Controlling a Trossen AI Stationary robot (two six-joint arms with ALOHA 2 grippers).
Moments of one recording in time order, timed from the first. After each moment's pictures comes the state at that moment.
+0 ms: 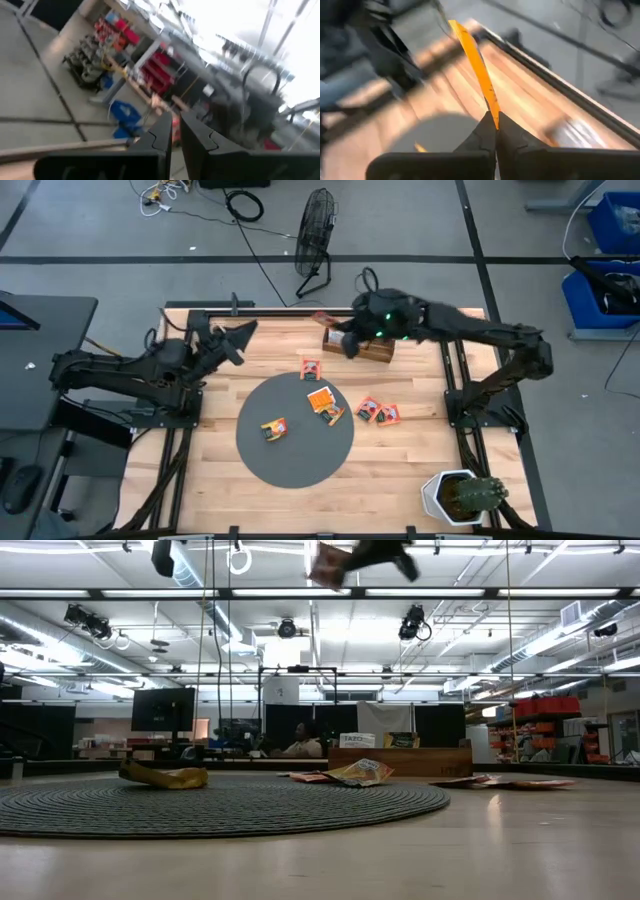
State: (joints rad) left arm -0.06 0.80 0.69 0.36 -0.75 -0.59; right arm -0.20 1.46 1.53 -0.61 0.16 0.42
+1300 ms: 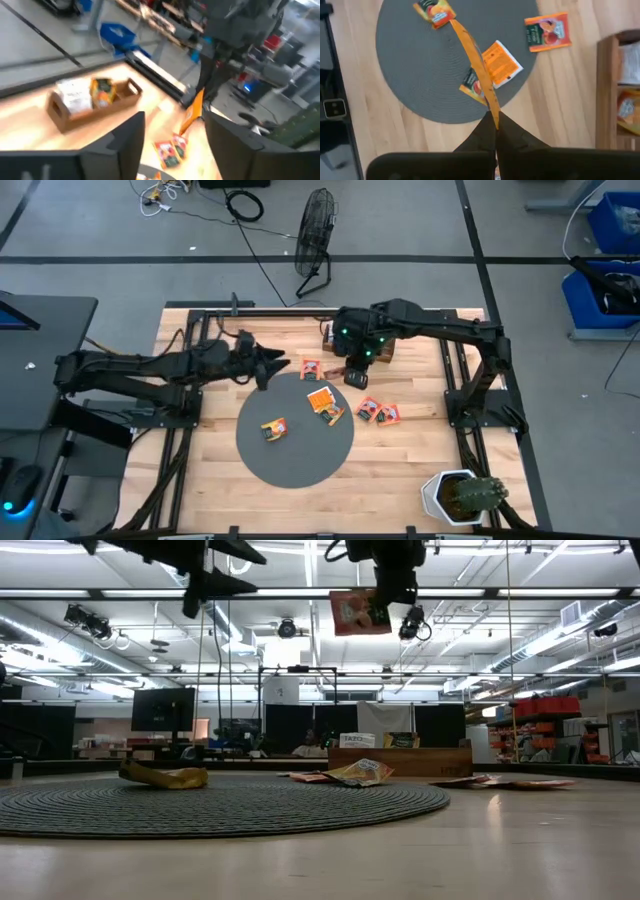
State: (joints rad) left arm 0.06 0.97 0.69 0.12 -0.26 -0.58; right arm -0.17 1.77 1.87 -1.31 -0.21 0.11
